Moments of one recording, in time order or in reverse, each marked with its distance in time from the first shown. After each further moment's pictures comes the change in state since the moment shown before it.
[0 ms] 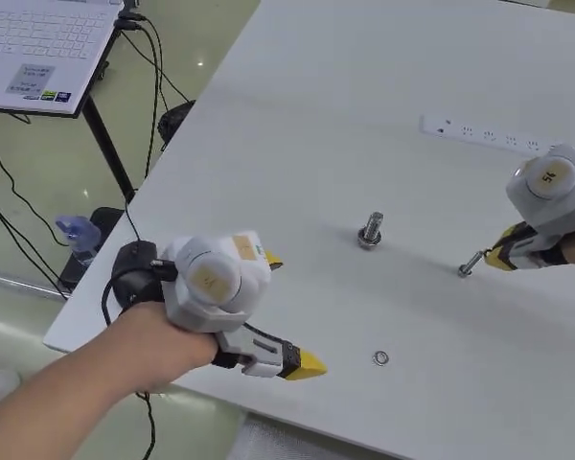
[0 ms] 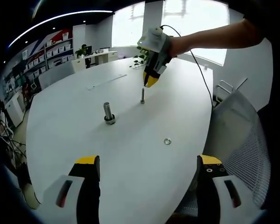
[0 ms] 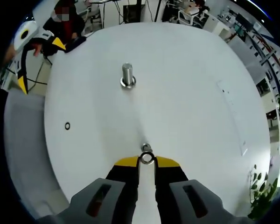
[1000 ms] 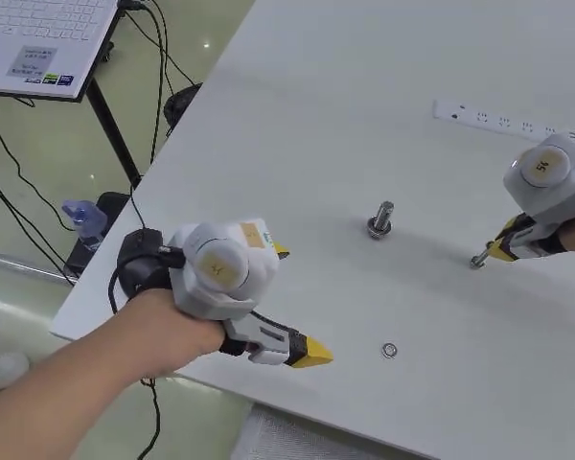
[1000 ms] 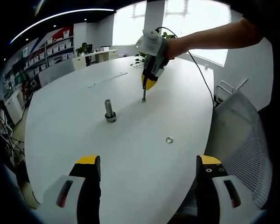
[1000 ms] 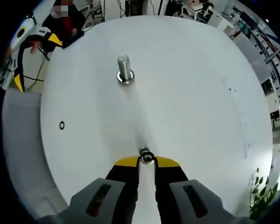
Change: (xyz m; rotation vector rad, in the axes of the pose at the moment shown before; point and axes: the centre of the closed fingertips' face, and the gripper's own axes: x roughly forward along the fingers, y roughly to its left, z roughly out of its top) left arm 0.004 0.005 -0.004 -0.016 0.009 -0.006; right arm 0.023 -0.003 0.000 -0.014 0.047 0.028
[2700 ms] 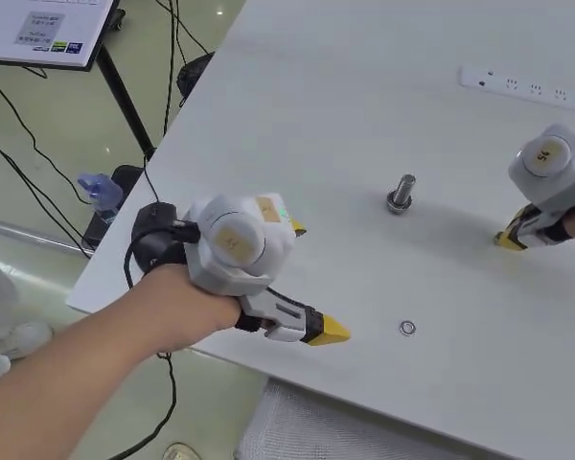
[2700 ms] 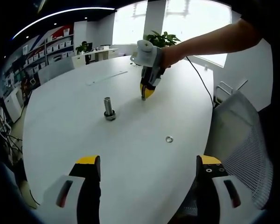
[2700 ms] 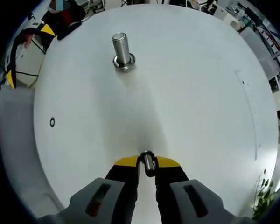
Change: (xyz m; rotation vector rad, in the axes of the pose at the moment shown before) left arm 0.003 0.001 -0.003 -0.015 0.001 -0.012; right arm 0.037 0.006 -0.009 -0.001 0.056 0.039
